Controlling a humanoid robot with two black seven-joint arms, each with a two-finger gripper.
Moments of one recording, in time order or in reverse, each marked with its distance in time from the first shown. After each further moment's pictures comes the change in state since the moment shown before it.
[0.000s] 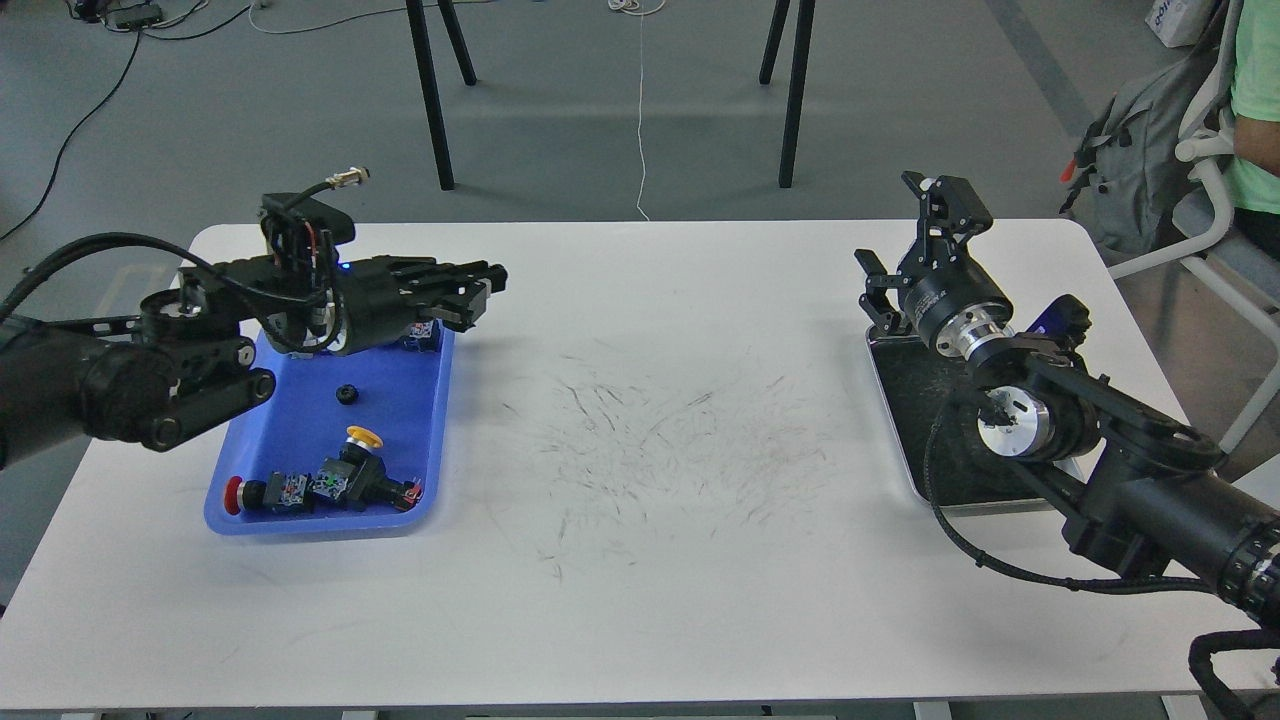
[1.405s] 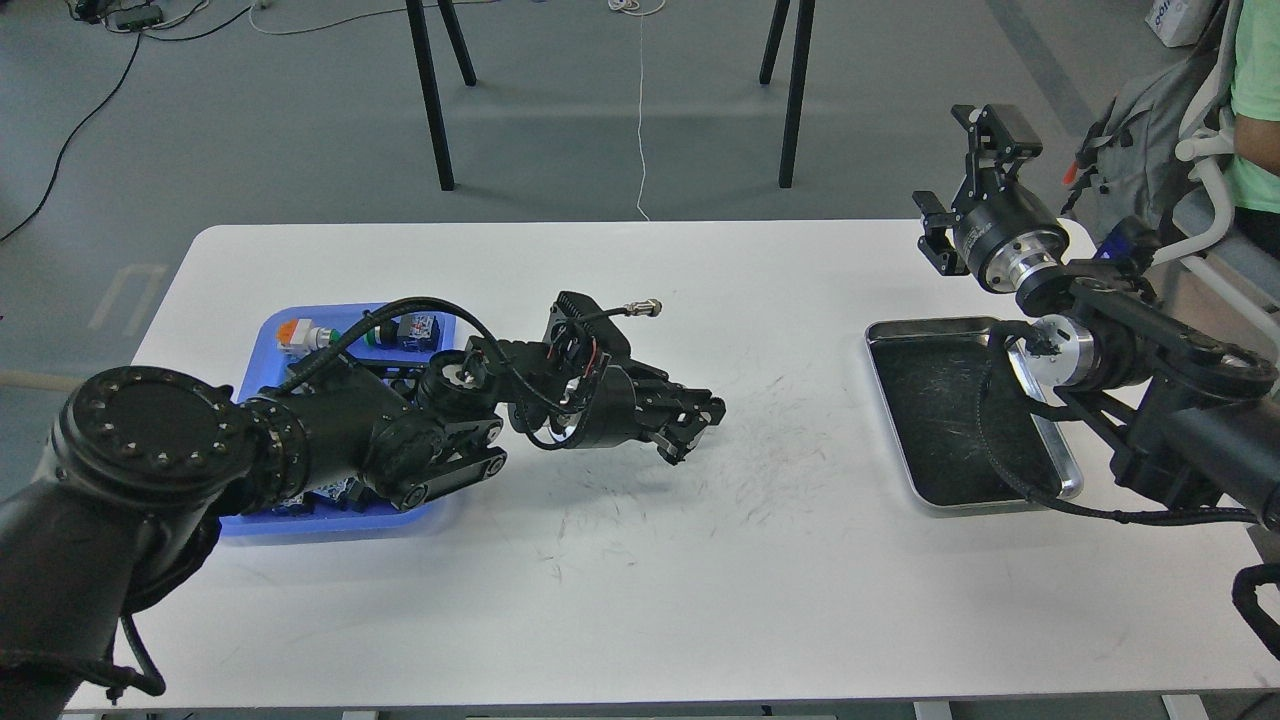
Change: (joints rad) left arm 0.004 -0.461 0.220 0.166 0.003 0.028 0.000; right arm 0.144 -0.057 -0.104 -0.081 0.009 -0.054 -0.063
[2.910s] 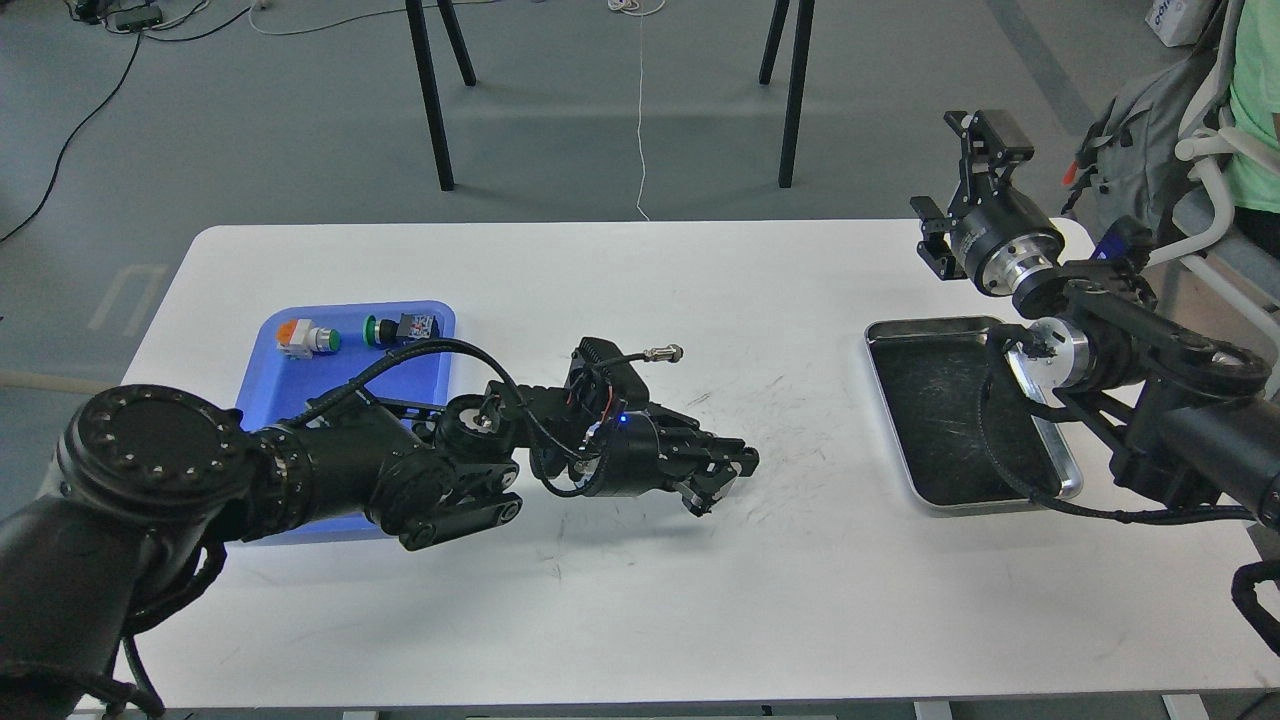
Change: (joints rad) left arm 0.042 0.000 -0.010 -0.094 0.002 0.038 0.000; right arm 0.013 0.007 -0.042 -0.020 -0.004 0.000 0.000
